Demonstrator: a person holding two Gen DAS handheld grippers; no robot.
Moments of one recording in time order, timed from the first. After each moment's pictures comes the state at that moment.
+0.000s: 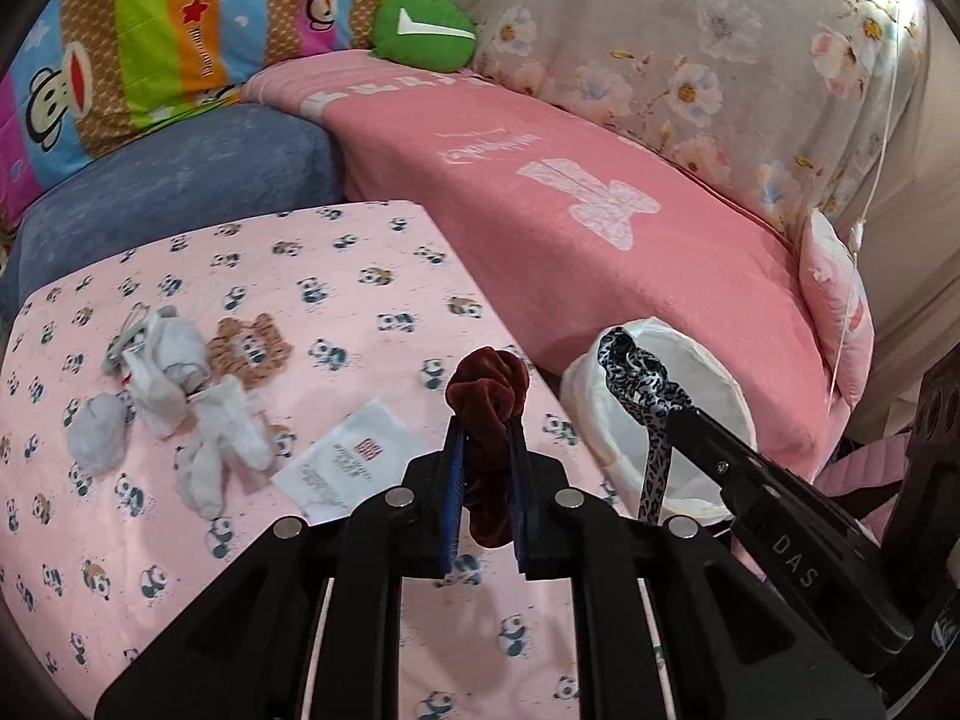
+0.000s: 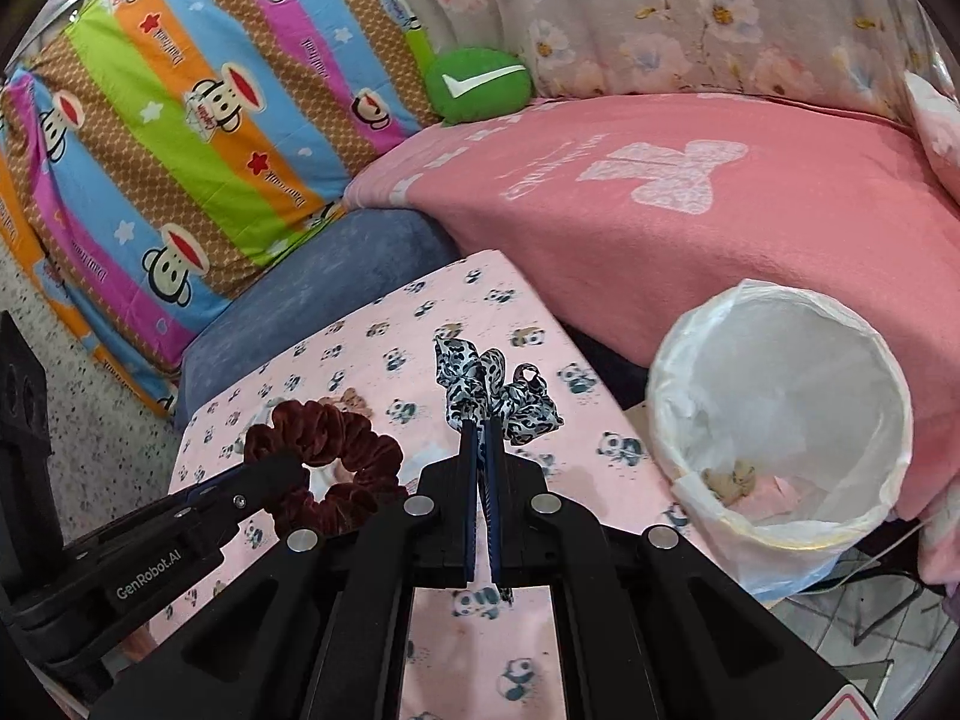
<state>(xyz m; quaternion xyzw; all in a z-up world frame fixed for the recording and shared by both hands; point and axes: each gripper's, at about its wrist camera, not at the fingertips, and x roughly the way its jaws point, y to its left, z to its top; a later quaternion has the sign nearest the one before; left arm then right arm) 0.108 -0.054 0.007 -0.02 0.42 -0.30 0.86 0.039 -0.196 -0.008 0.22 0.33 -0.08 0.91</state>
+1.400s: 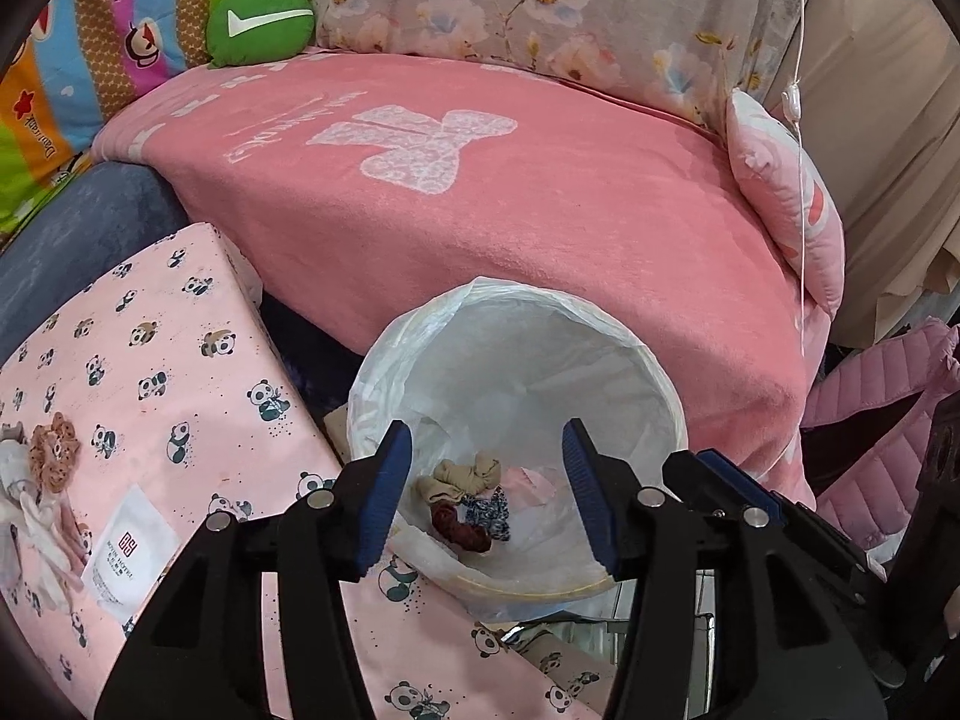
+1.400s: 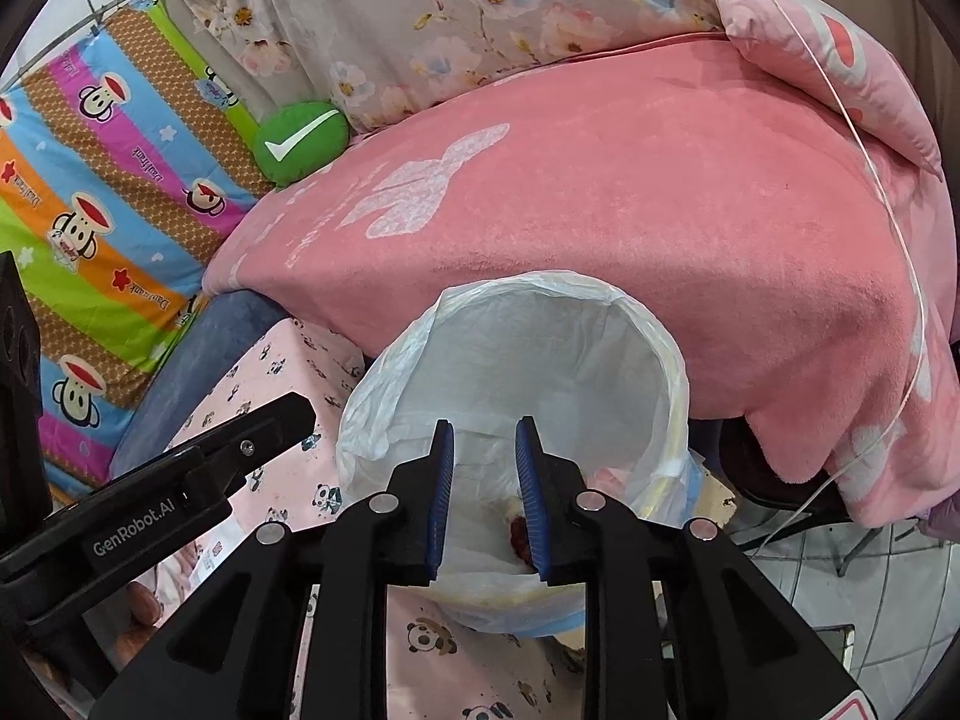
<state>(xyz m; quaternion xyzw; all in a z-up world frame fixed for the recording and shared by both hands) 0.085 -0.234 -0.018 0.08 0.42 -0.38 0.82 -0.022 -0.364 -0.054 0.30 0.32 -0.20 0.87</state>
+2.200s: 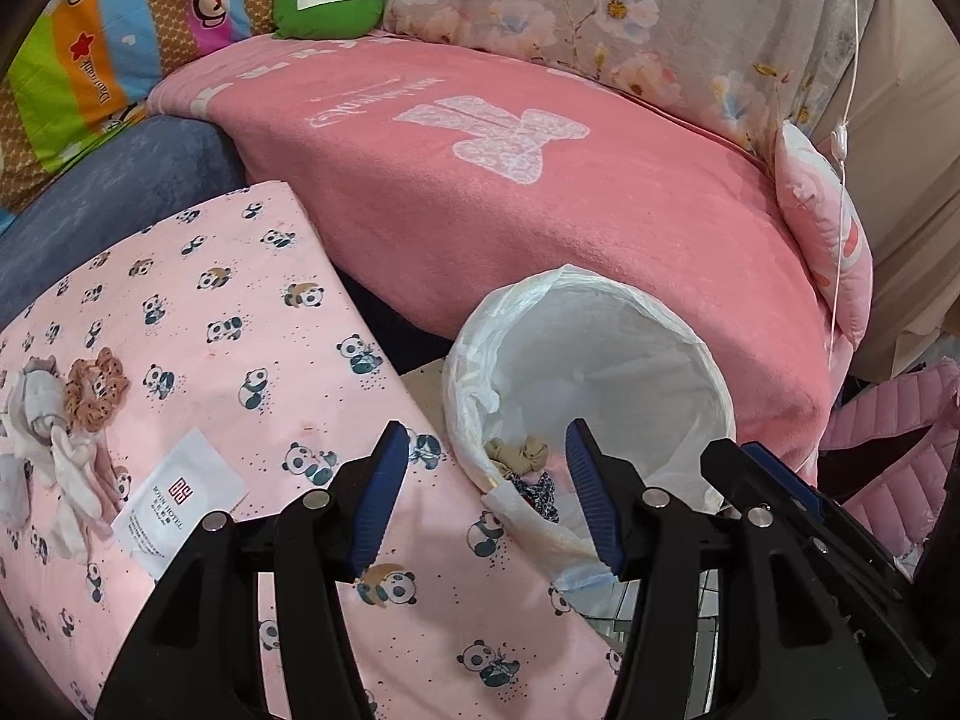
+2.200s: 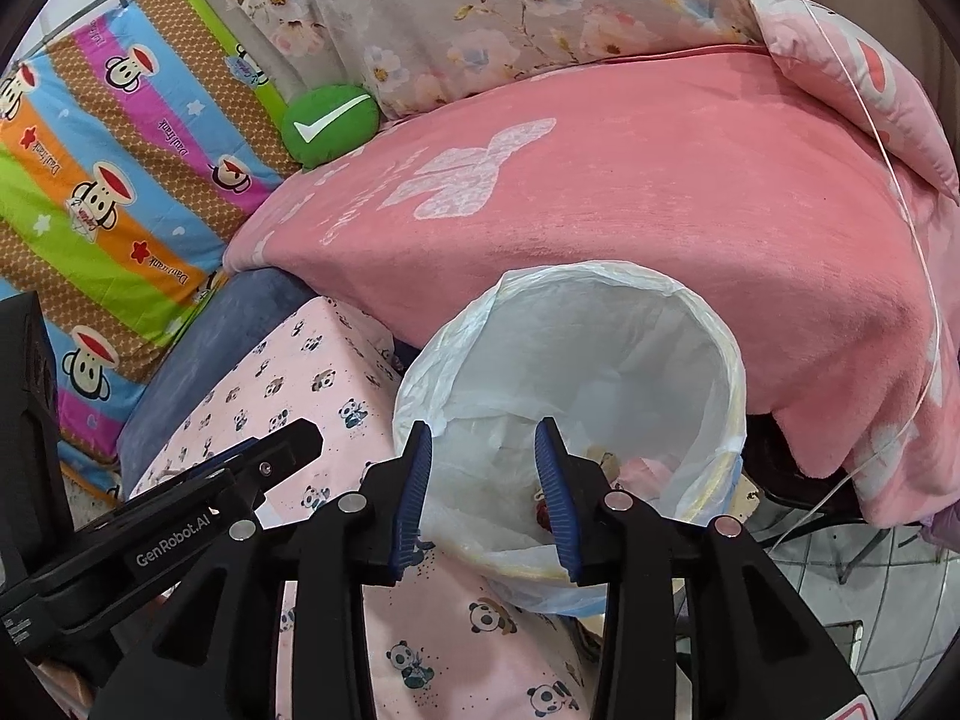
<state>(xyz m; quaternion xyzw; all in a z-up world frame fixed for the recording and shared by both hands) 0.102 -0.175 -0.023 0.05 0.44 -0.33 0.83 -0.006 -0.317 -0.042 0.28 0.33 -0.17 0.89</state>
